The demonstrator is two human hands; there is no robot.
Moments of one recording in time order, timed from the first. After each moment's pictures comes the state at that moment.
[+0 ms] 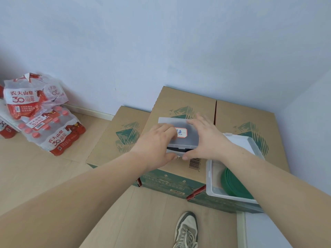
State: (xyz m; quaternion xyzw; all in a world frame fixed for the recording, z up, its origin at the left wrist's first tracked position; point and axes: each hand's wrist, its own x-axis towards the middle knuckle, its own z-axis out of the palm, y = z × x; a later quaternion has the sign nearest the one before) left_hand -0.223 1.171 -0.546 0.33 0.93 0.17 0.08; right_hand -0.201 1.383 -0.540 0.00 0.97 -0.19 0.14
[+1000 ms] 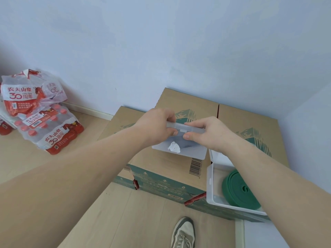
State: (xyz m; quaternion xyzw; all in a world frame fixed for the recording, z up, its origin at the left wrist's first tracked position) left_hand -0.269 1.184 -0.503 0.20 0.93 0.26 0.15; right_hand -0.226 1.390 -0.523 0.09 0.90 -0.40 0.14
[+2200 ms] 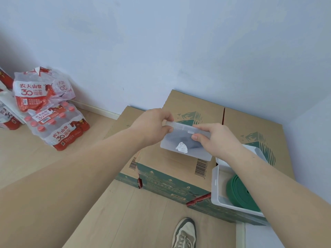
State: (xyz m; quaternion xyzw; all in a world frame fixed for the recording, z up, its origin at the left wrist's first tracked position) left_hand -0.276 1.149 -0.517 0.17 0.93 0.31 0.13; right_hand -0.214 1.373 -0.523 0.09 0.95 -0.28 0.09
